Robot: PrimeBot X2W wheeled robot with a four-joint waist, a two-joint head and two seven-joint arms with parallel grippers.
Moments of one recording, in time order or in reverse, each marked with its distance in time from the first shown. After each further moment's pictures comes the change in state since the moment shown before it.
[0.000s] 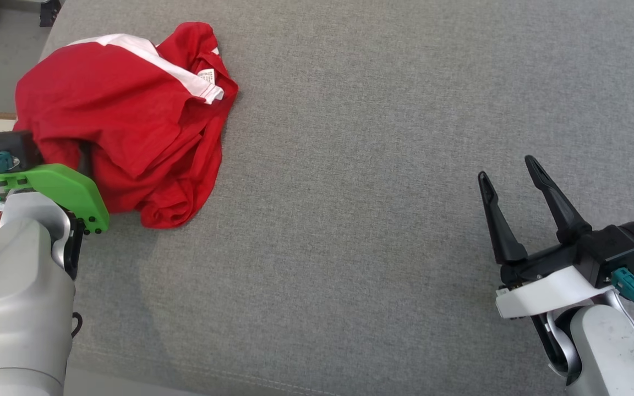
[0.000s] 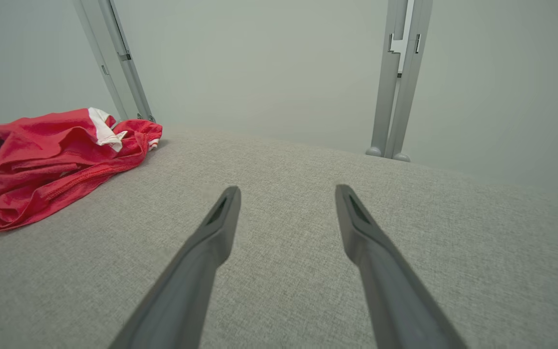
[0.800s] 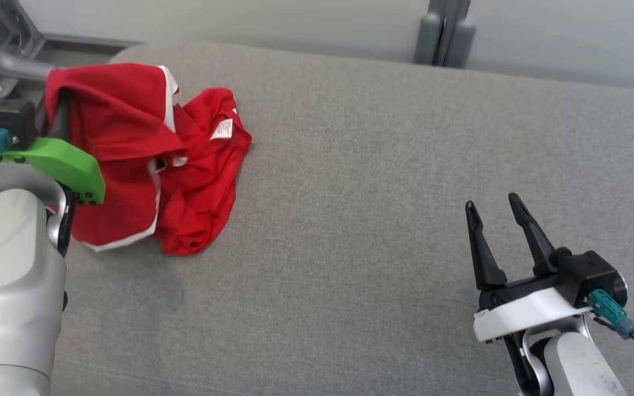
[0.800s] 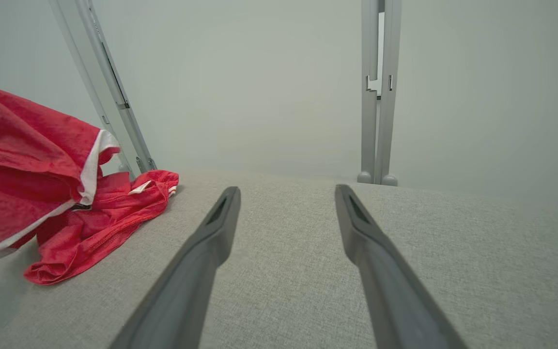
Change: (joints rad) left arm -0.009 0.046 -0.119 -0.163 0.034 -0.012 -0.141; right arm 0.060 0.134 -0.040 0.073 0.032 0.000 0.000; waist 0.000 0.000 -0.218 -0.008
